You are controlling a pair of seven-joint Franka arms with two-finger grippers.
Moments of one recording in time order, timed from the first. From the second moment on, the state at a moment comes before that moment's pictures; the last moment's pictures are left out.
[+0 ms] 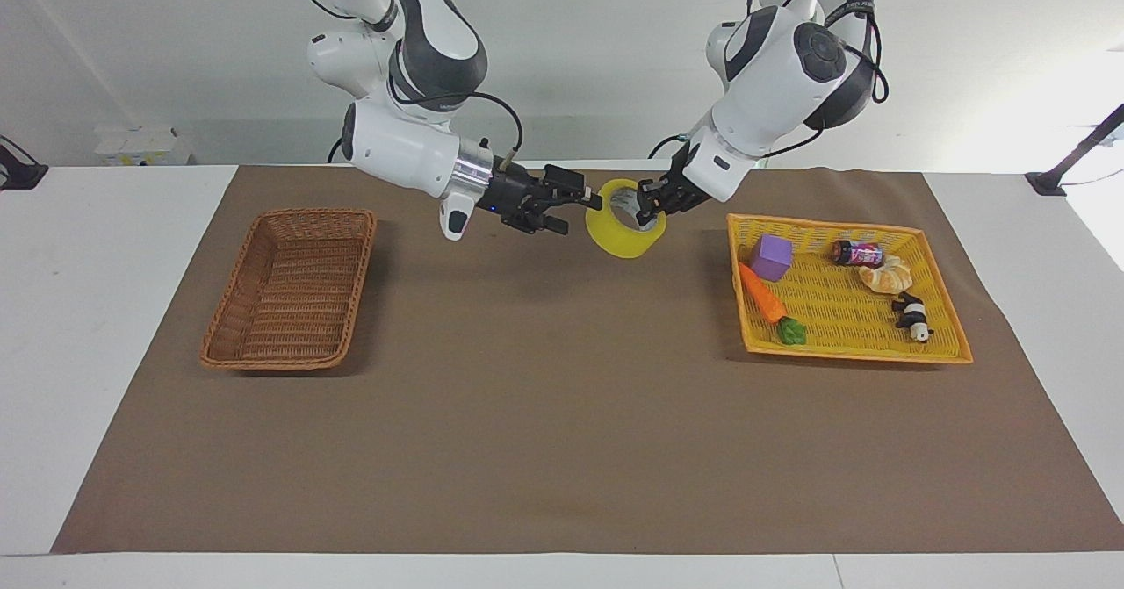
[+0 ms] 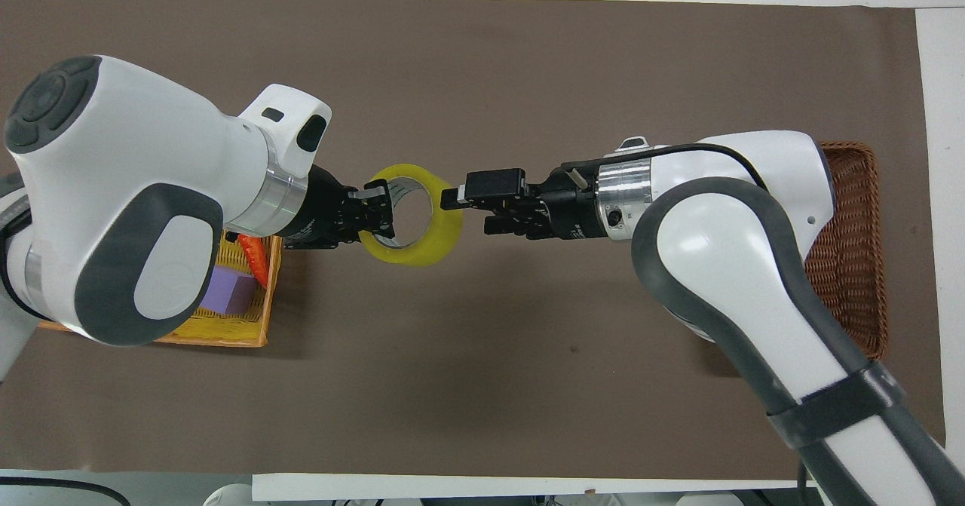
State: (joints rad) left arm -0.45 0.00 -0.07 -1.84 -0.42 1.86 -0.61; right arm 0.44 0.04 -0.02 -2.01 1.23 2.14 -0.05
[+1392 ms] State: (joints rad) left arm -0.41 0.00 -0.07 -1.83 -0.42 1.86 -0.61; right arm 0.49 0.03 -0.02 -2.01 1.24 2.14 -0.05
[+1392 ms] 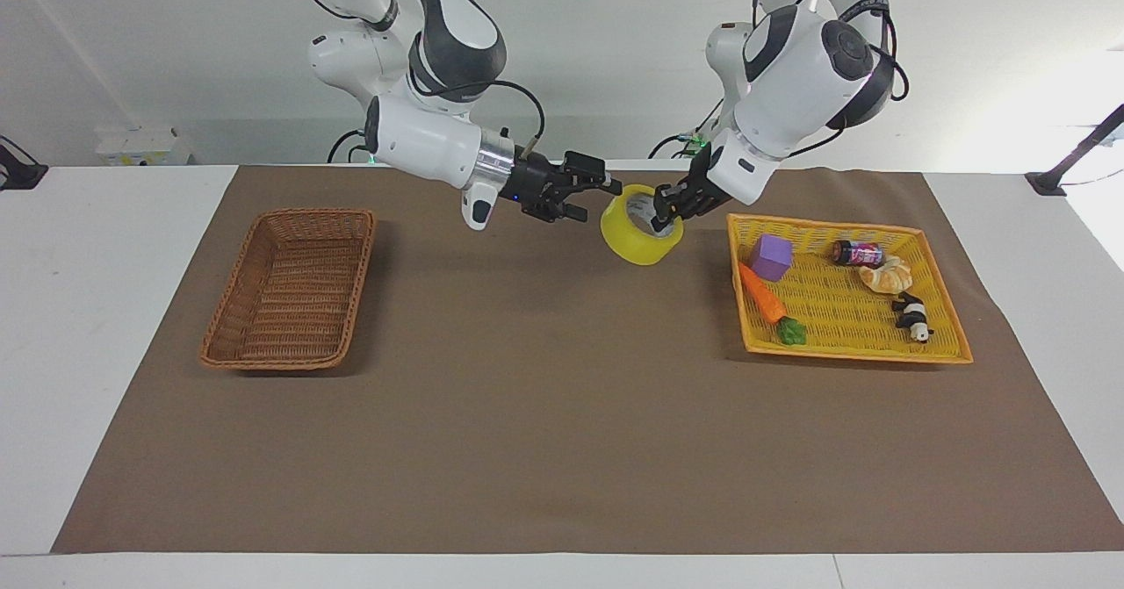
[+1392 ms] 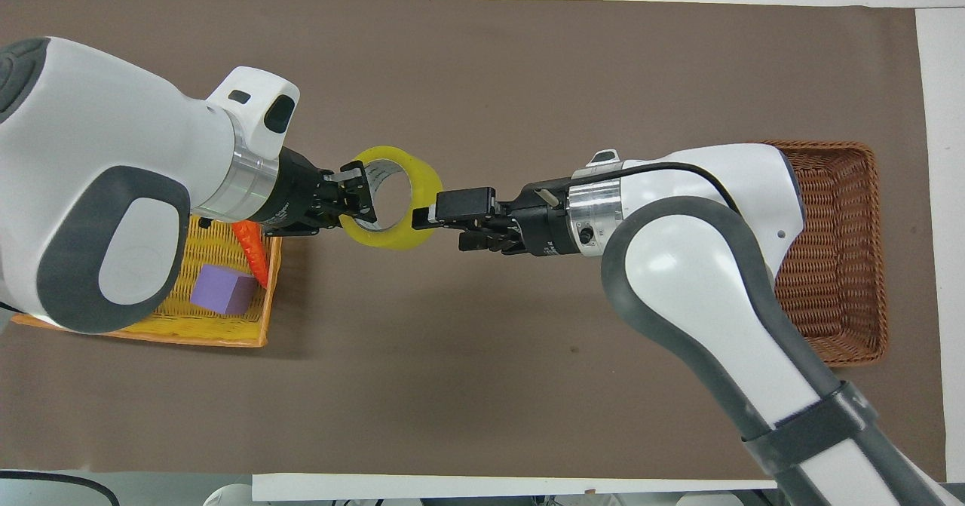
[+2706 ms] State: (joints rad) left arm -0.41 0.00 -0.07 -1.82 -0.42 1.87 -0.60; right arm 0.53 0.05 -0.02 -1.99 1.28 2.26 -0.05
